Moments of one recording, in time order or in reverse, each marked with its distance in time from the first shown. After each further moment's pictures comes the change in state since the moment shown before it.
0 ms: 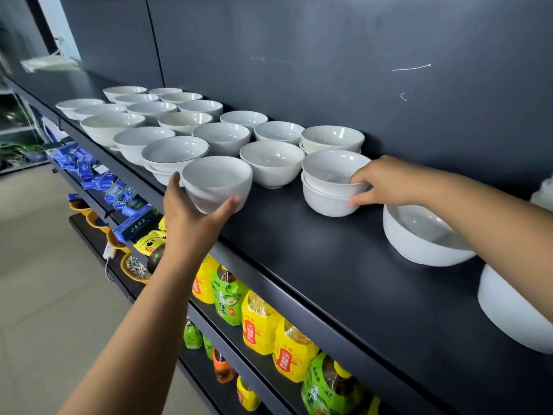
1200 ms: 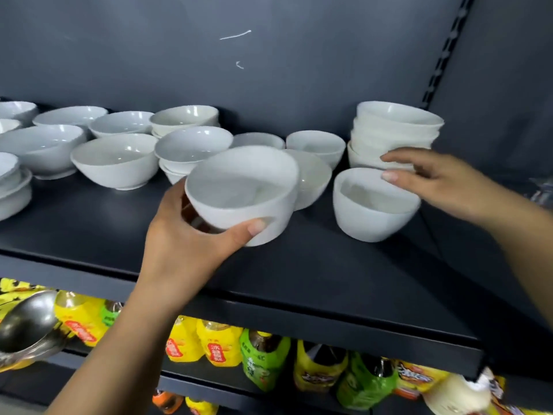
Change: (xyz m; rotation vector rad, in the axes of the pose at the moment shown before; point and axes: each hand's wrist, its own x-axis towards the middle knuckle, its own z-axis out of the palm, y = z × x) left_hand -0.103 0.086 0.051 -0.364 -0.659 0.210; right_hand -0.224 0.044 0.022 0.567 0.450 0.623
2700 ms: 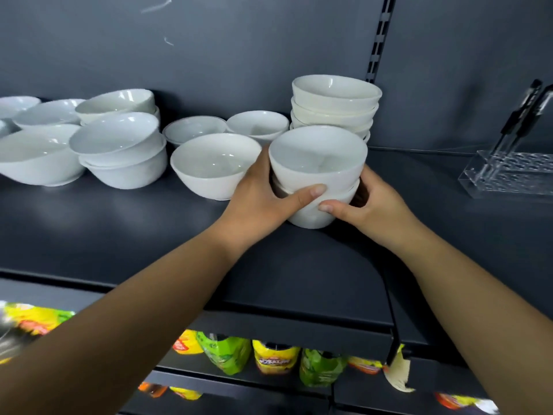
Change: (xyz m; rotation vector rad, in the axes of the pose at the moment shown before) left_hand 0.022 0.008 0.153 0.094 -0.409 0.145; right_hand -0.019 0.069 0.032 0.464 0.072 0.022
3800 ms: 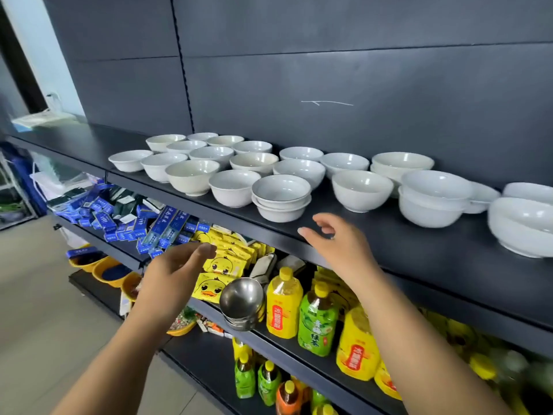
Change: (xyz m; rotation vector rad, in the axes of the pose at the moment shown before) left_hand -0.279 -0.082 -0.435 0.194 0.682 -0.427; right_hand -0.023 -0.222 0.417 -0.106 -0.157 -0.166
